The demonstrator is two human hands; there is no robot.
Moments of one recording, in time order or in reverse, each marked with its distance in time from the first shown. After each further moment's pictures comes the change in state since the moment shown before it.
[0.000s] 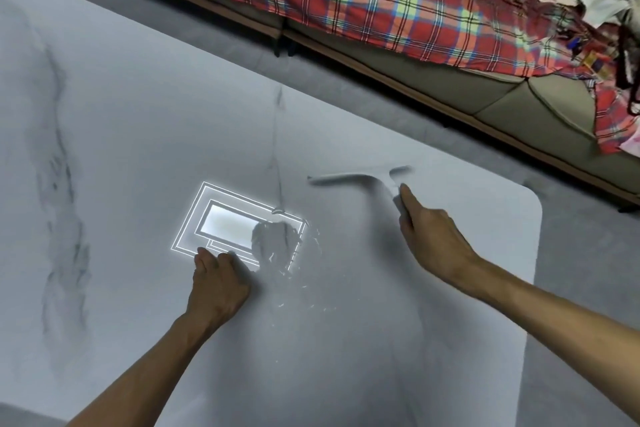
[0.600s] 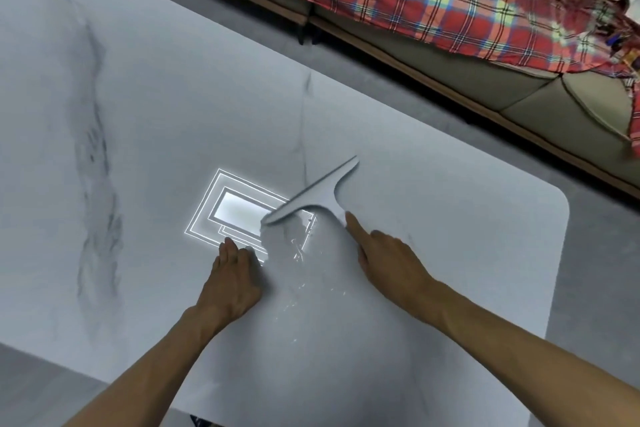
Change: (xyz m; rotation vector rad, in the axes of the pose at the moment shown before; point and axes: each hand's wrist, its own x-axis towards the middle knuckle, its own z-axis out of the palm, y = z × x) left_hand -0.017 -0.033 0.002 0.121 -0.154 0.127; right_hand -0.014 -0.050 0.094 -0.173 -0.140 -0.265
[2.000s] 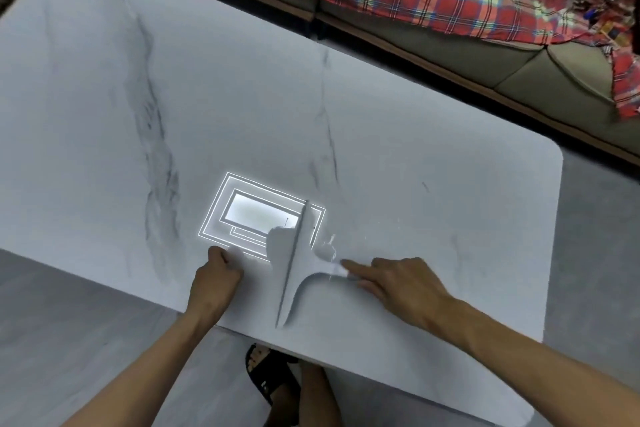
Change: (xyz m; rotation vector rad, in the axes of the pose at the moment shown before) left_hand -0.125 -0.086 0.008 -0.486 0.224 -0.229; right_hand -0.136 -0.063 0.074 -0.085 0.110 -0.214
